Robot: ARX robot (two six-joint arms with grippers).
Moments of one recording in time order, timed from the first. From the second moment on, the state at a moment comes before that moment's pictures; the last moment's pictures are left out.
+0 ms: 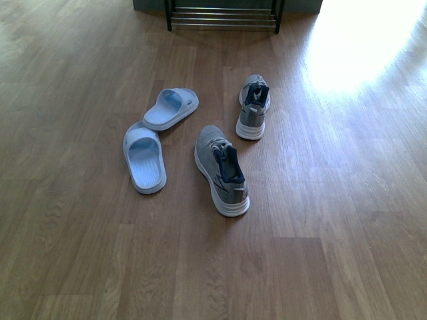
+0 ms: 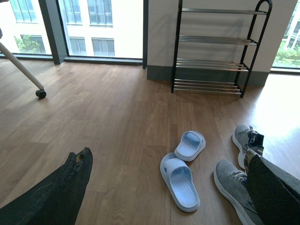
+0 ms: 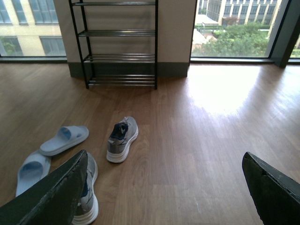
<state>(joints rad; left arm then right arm) 0.00 0.02 0.01 0.00 0.00 0.00 0.00 0.00 0.02 0.00 0.00 0.00</state>
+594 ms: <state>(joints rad) 0.00 0.02 0.01 0.00 0.00 0.00 0.00 0.00 0.02 0.00 0.00 0.00</state>
